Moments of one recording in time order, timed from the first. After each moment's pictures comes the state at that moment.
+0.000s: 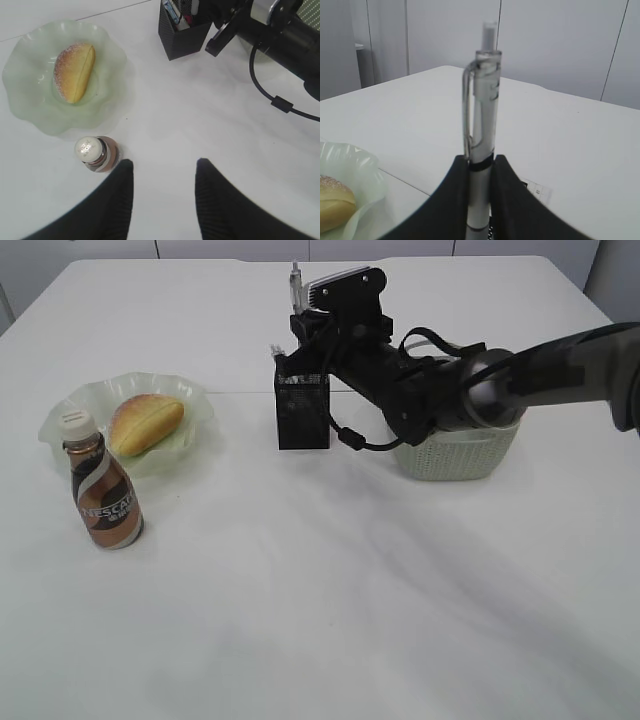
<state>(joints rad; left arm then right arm) -0.47 1.52 -1.77 0.04 1.26 -0.18 0.39 2.35 -1.67 -0.12 -0.59 -0.02</state>
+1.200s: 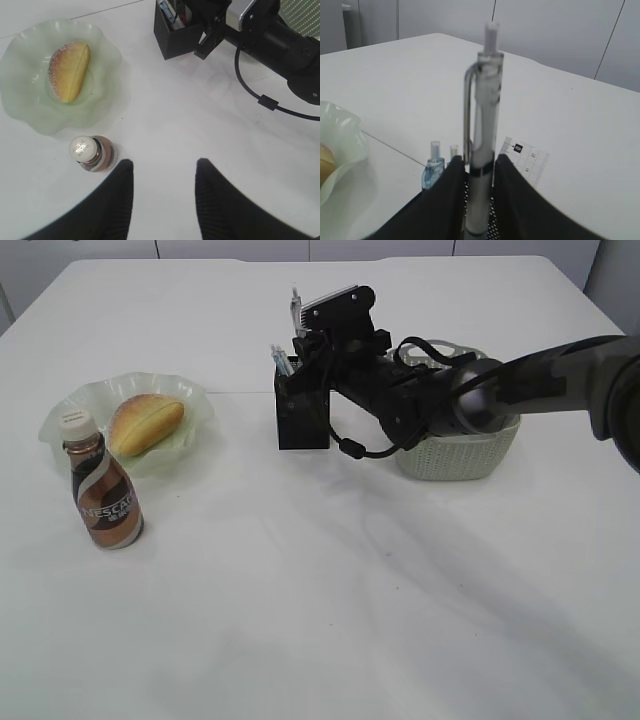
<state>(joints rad) -0.47 1.52 -1.77 0.02 1.26 -0.18 0.39 2.40 -1.72 -0.08 -0.50 -0.12</state>
